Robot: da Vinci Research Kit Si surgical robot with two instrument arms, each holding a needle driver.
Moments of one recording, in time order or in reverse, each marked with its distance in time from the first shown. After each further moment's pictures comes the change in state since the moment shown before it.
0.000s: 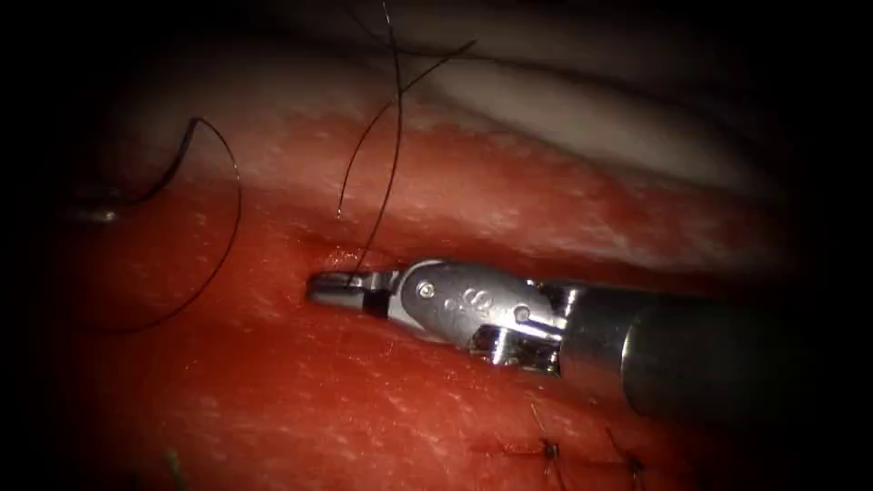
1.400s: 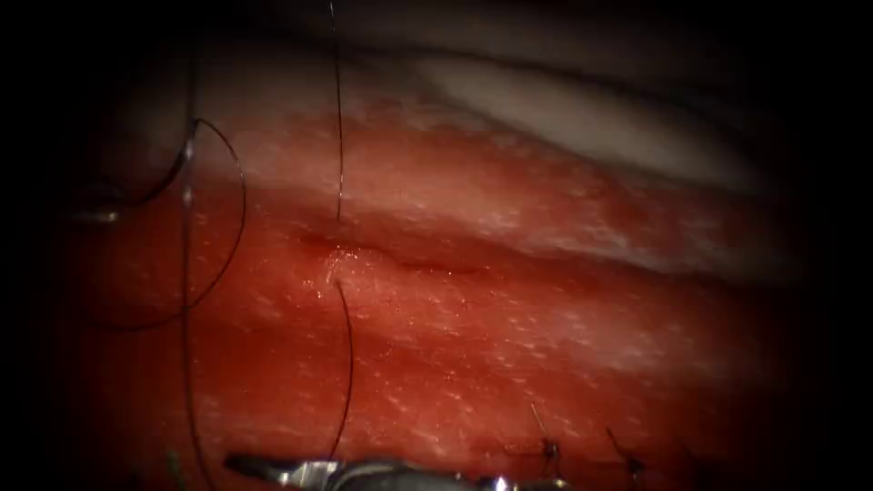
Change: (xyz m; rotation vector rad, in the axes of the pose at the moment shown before) right arm 0.008 -0.014 -0.004 0.118 0.017 -0.164; left arm -0.001 0.000 0.000 0.001 -0.001 0.001
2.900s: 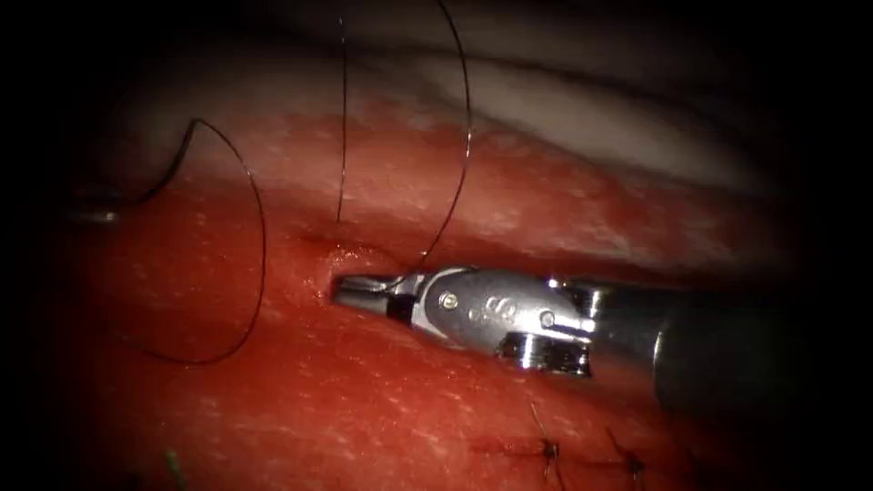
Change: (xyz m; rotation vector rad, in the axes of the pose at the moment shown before) right arm -0.010 0.012 0.001 -0.122 -0.051 0.044; left arm 0.000 0.000 0.000 -0.001 0.000 -0.002
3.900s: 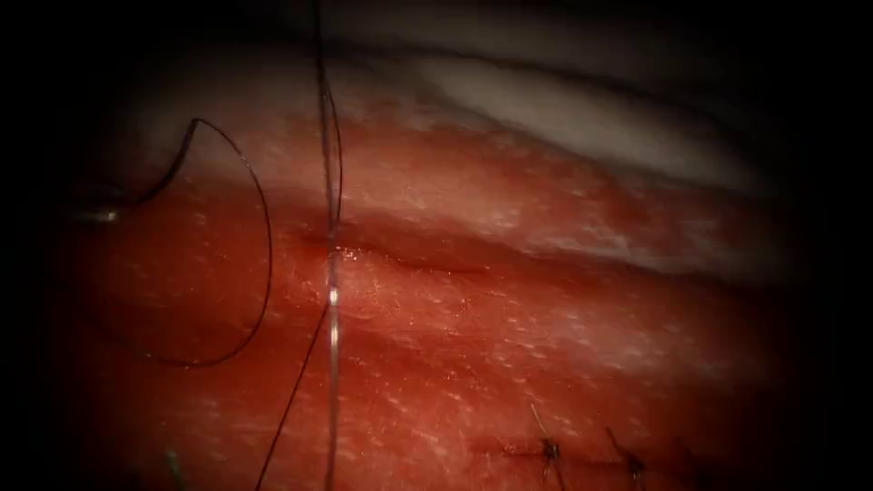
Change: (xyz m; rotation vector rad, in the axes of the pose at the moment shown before) right arm 0.013 -0.021 -0.004 0.260 0.018 0.000; left arm 0.000 0.000 0.000 0.005 -0.001 0.001
